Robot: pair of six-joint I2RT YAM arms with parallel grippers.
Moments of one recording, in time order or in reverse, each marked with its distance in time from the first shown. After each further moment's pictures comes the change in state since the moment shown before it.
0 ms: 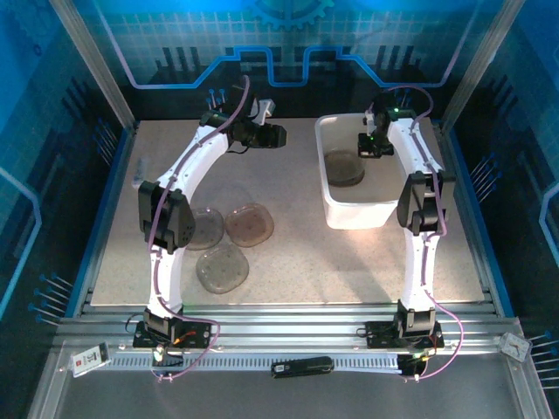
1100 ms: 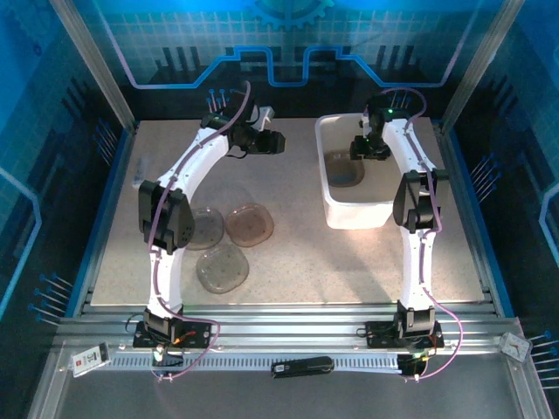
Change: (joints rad) left arm 0.000 -0.018 -0.063 -0.027 -0.002 0.001; right arm 0.020 0.052 0.046 -0.016 0.034 0.005
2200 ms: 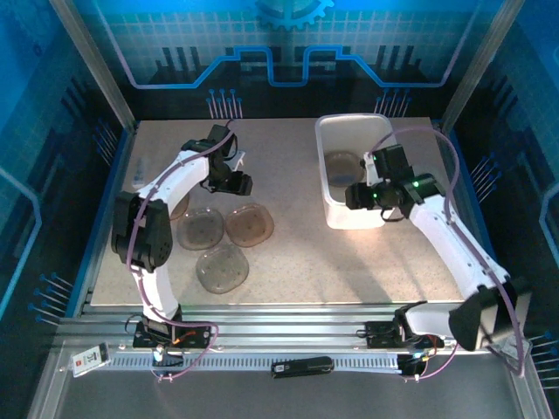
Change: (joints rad) left arm 0.079 -0.220 -0.495 -0.089 -0.198 0.182; right arm 0.229 -1.114 -1.070 0.234 -0.008 0.135
